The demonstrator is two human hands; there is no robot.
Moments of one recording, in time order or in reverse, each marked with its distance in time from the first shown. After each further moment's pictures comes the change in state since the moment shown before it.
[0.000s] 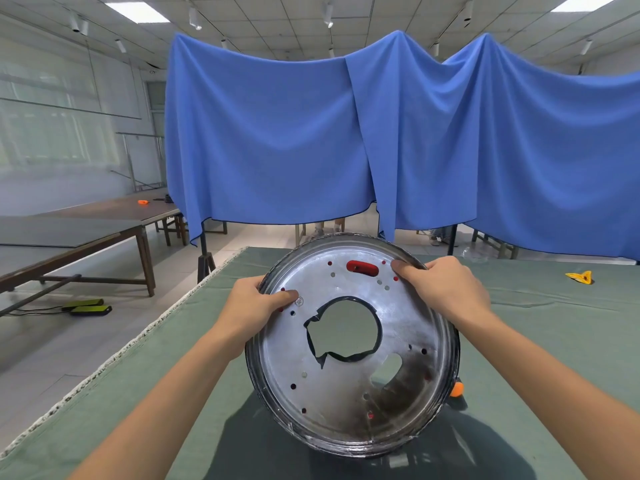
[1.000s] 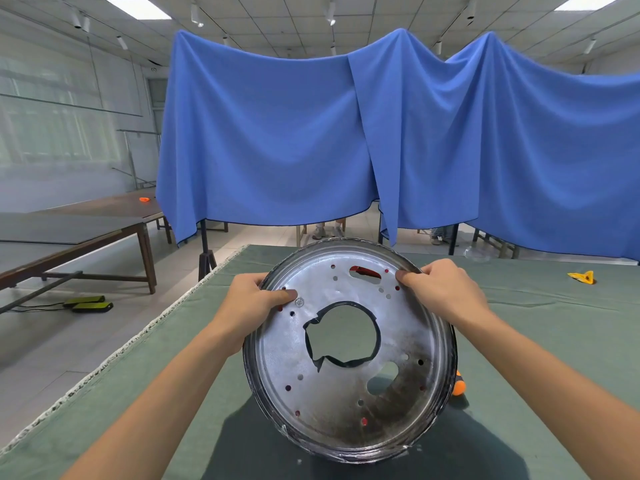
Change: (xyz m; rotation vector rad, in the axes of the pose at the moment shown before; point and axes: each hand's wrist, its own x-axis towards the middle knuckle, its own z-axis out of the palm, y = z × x) left_hand 0.003 -0.002 -0.006 -0.005 0.001 -0.019; right_hand 0.001 0.004 0.006 -0.048 -0.060 -0.024
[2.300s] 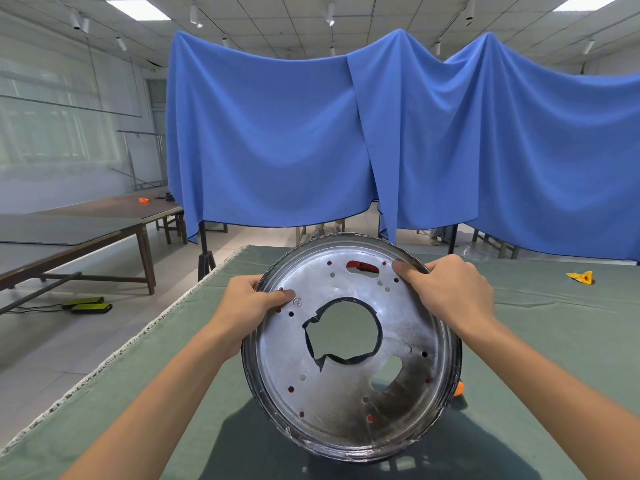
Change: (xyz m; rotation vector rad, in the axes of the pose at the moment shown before) left_hand -0.009 0.007 0.002 -0.052 0.004 -0.020; right_hand -0.005 0.003 -0.002 -0.025 0.230 -0.142
